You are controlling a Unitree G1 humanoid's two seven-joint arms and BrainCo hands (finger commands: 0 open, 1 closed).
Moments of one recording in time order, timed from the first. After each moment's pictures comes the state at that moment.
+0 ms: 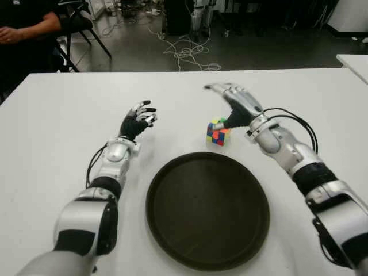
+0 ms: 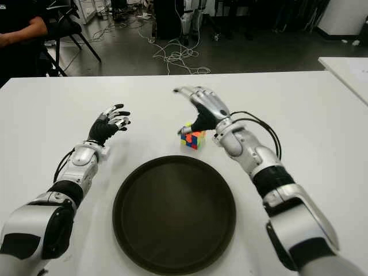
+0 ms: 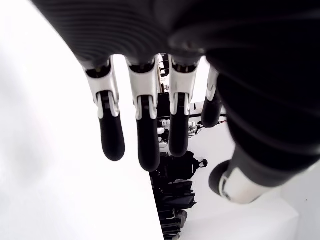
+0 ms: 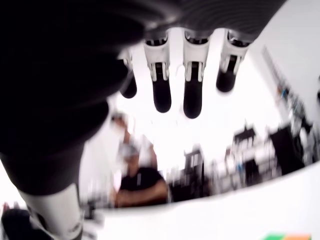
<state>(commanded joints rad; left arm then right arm) -0.78 0.08 0.12 1.30 0.07 -0.47 -0.09 -0.69 -0.39 0.45 0.59 -0.71 -0.34 0.06</state>
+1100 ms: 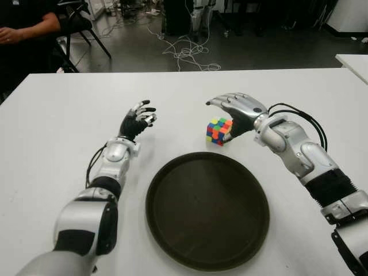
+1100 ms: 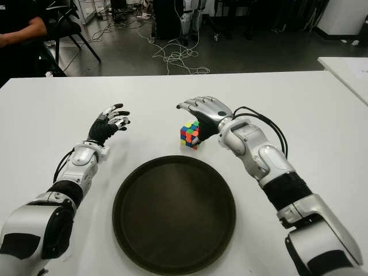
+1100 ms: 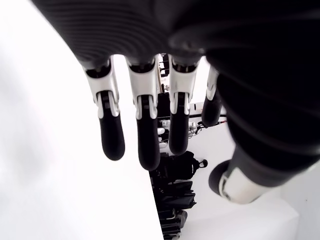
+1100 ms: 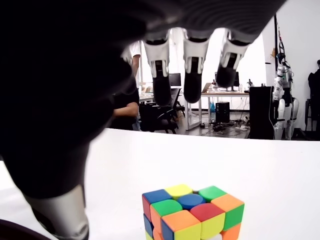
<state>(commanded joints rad) -0.78 0.09 0.12 1.30 0.06 -0.47 -0.10 -0.63 -0.44 0.47 0.34 -0.80 -0.14 0.20</state>
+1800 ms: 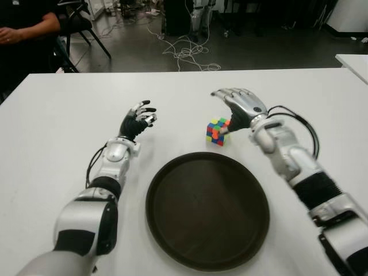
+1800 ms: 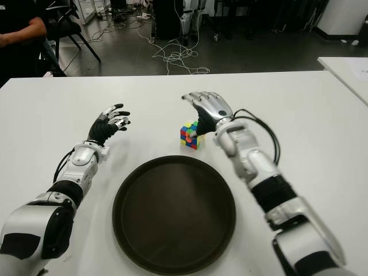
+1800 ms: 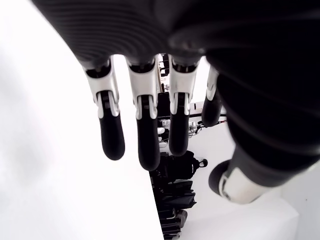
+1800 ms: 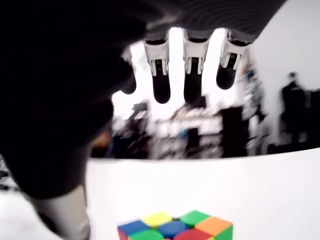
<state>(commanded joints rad) -0.78 0.08 0.12 1.30 0.07 -0.47 -0.09 -0.60 -0.30 0.44 0.40 -0.83 0.10 -0.04</state>
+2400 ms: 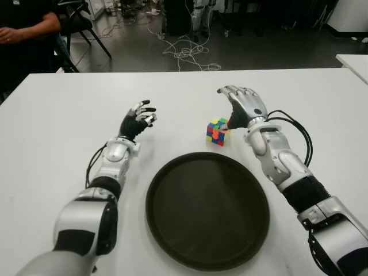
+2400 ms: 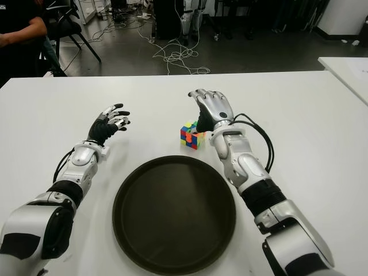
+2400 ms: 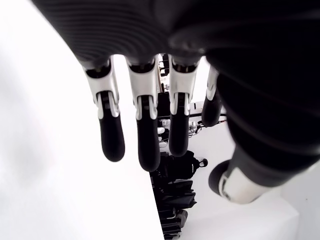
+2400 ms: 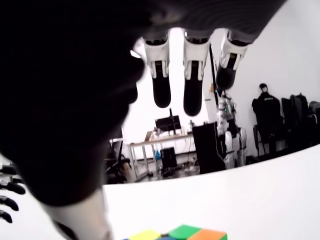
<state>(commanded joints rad) -0.78 0.08 0.11 1.30 0.07 -0.48 -0.09 -0.60 -0.26 0.44 0.42 -0.82 0.19 -0.11</state>
